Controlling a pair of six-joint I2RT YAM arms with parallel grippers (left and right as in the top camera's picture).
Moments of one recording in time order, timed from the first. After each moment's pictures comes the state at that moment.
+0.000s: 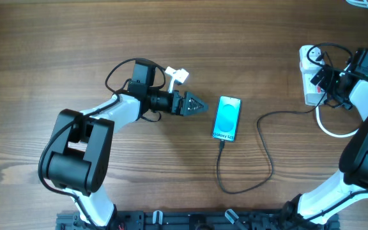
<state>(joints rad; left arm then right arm) -0.31 1.90 0.96 -0.02 1.15 -0.32 -0.42 1.91 1.18 -0.37 -0.02 0.26</state>
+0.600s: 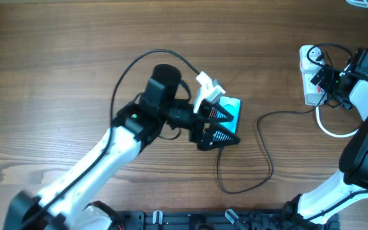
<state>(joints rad) -0.60 1.39 0.96 -0.06 1.15 -0.32 -0.42 1.91 1.18 -0.37 -0.02 0.26</state>
